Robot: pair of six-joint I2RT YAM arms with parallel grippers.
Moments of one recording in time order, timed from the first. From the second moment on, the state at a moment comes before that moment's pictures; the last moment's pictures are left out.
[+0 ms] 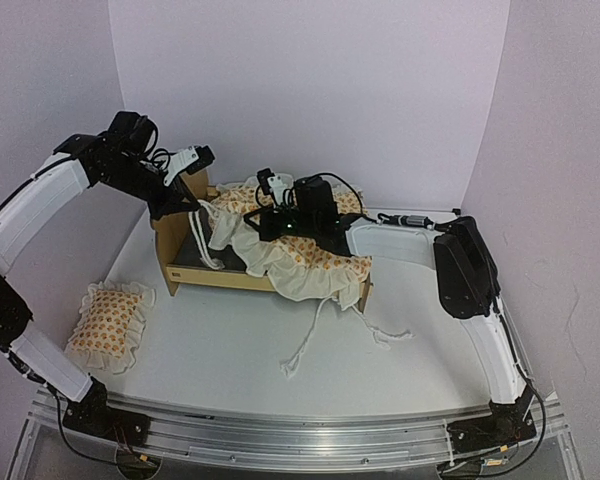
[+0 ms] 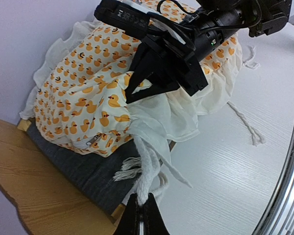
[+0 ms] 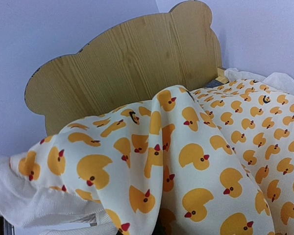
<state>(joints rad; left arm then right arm) -0.39 1.50 1.63 -0.97 0.38 0.62 0.79 2.36 1.95 0.16 -0.29 0.24</state>
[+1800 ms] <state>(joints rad) -0.34 1.63 1.67 -0.96 0.53 0.43 0.93 2.57 2.10 0.30 -0.36 0.45</state>
